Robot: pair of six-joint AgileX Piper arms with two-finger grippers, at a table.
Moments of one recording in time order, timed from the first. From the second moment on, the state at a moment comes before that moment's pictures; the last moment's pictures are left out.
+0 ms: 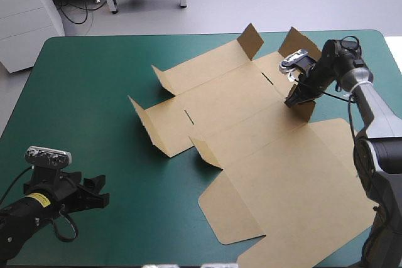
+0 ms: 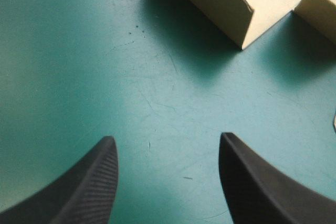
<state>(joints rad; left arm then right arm) -0.11 0.61 -0.69 -0.22 0.94 0.11 0.06 1.98 -1.75 0.15 1.13 -0.70</state>
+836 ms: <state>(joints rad) -0.11 0.61 -0.75 -0.16 0.96 0.11 0.27 2.01 -1.85 0.41 1.04 -1.49</state>
